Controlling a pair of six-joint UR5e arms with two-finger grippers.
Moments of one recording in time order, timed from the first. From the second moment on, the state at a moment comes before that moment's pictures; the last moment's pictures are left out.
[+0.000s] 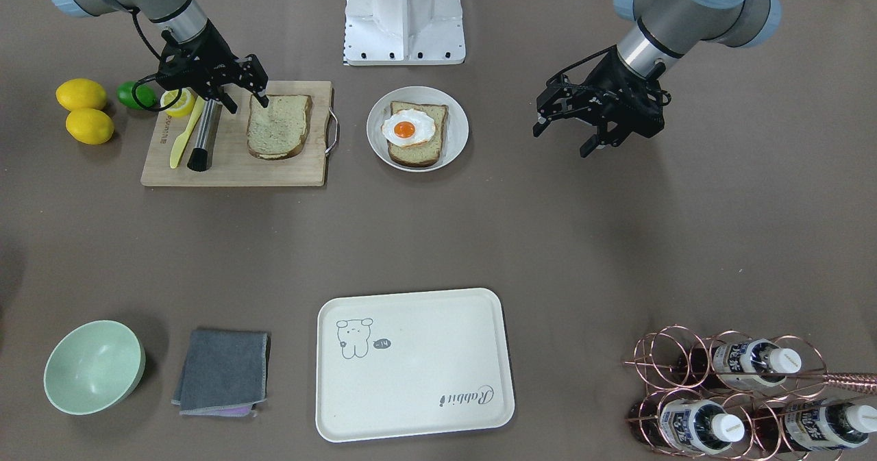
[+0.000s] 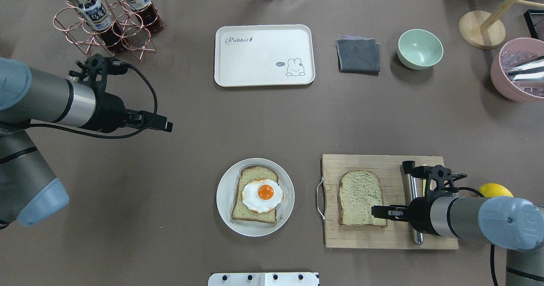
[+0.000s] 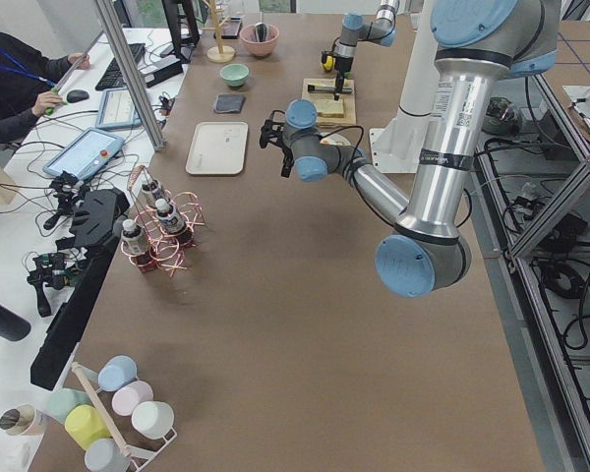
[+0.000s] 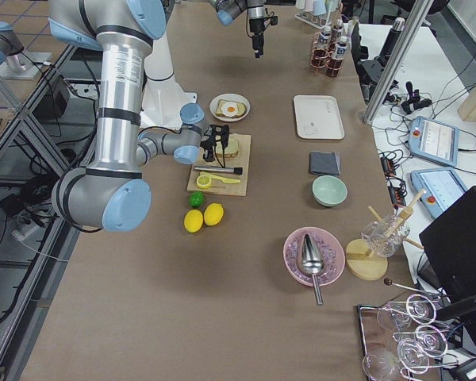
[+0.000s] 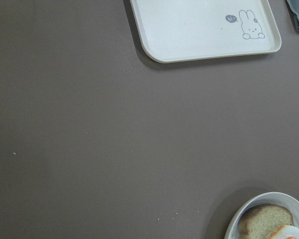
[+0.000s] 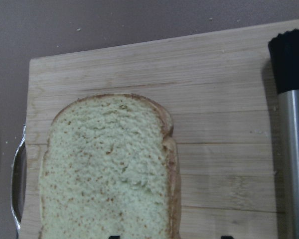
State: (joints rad) left arm -0.73 -1.78 -1.92 -2.17 -2.08 -1.07; right arm 0.27 -1.74 2.02 -0.79 1.64 1.47
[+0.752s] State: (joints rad) left arm -0.73 -1.78 -1.92 -2.17 -2.08 -1.07; right arm 0.22 -1.73 2.02 -0.79 1.58 1.52
